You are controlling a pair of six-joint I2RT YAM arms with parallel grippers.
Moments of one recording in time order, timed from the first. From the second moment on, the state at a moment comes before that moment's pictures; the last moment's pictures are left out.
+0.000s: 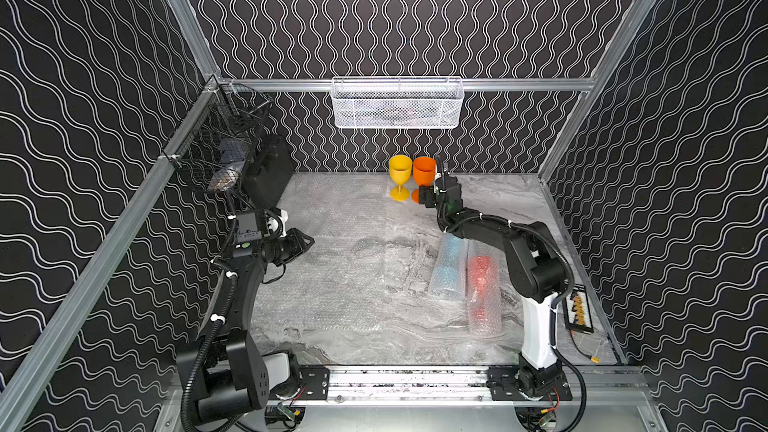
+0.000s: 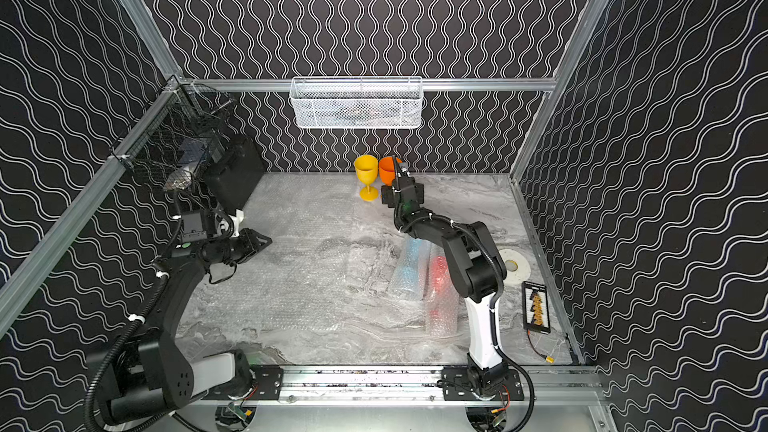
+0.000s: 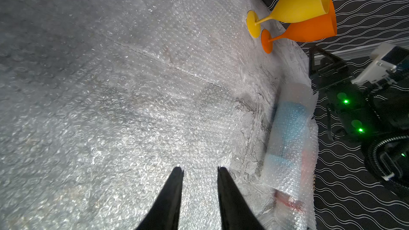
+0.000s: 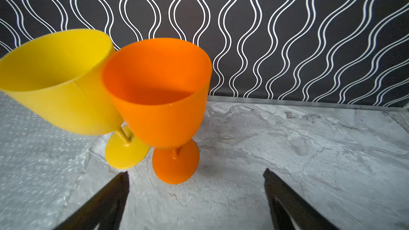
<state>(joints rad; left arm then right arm) 0.30 1.23 0.90 -0.60 0.60 -0.35 0.45 2.05 1.38 0.27 0.38 0.14</state>
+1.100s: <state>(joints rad) -0.53 1.69 1.16 -0.37 0.41 -0.55 0.26 1.37 1.00 -0.54 0.05 0.47</state>
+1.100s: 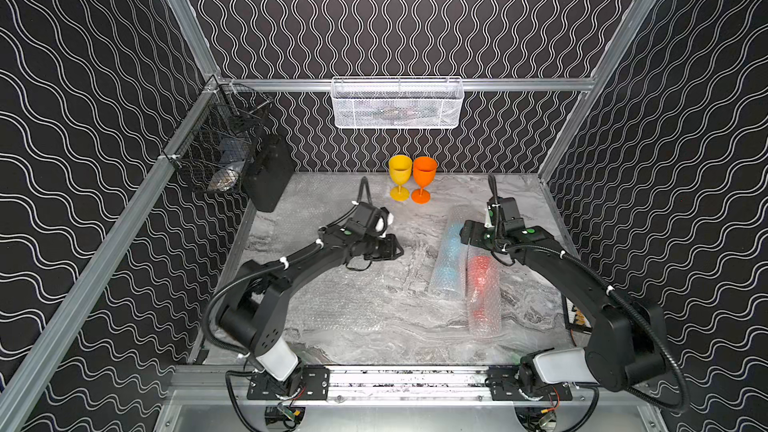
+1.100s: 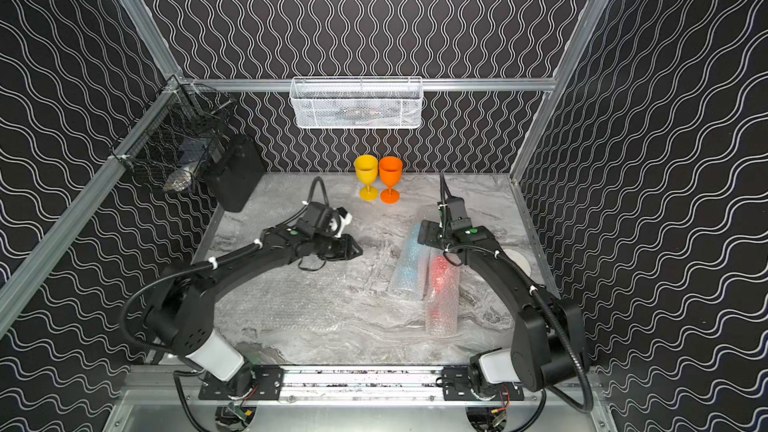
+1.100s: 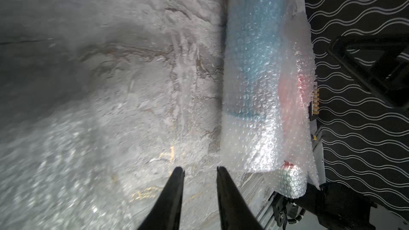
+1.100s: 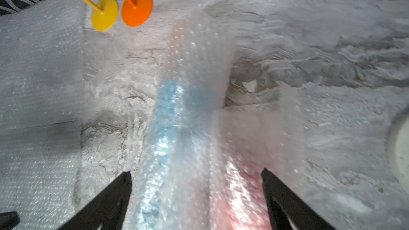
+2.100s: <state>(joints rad) -0.65 1.92 1.41 -0.34 0.39 -0.55 0.21 1.47 0.99 -0.90 0.15 0.56</state>
